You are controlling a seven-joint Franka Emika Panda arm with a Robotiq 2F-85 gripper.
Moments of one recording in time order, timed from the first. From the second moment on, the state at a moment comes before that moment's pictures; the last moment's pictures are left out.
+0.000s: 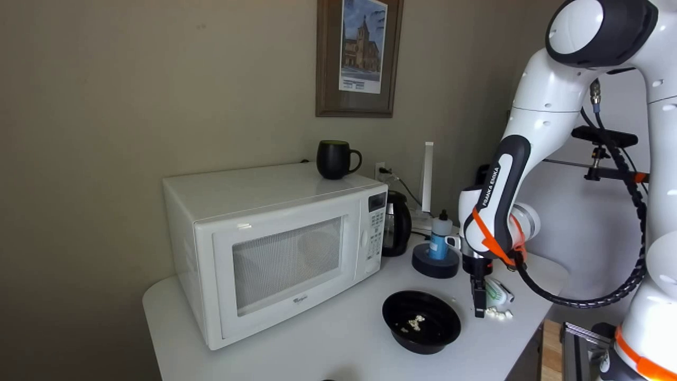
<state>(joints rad) -0.34 0.27 -0.27 -2.75 -0.24 2.91 -0.69</state>
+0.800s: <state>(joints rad) -0.37 0.25 -0.26 -2.74 -0.24 2.91 -0.73</state>
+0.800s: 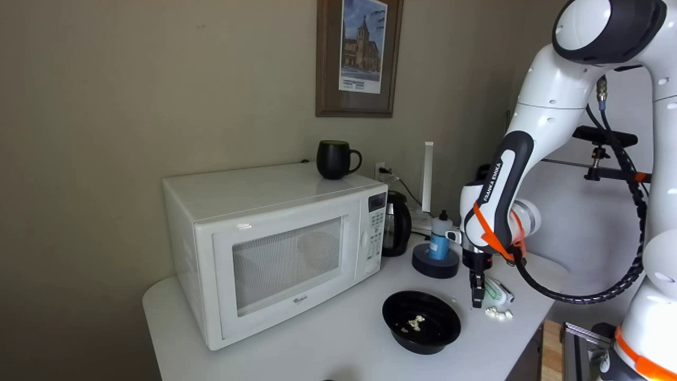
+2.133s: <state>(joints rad) -0.30 0.21 -0.26 -2.74 -0.35 2.91 -0.71</state>
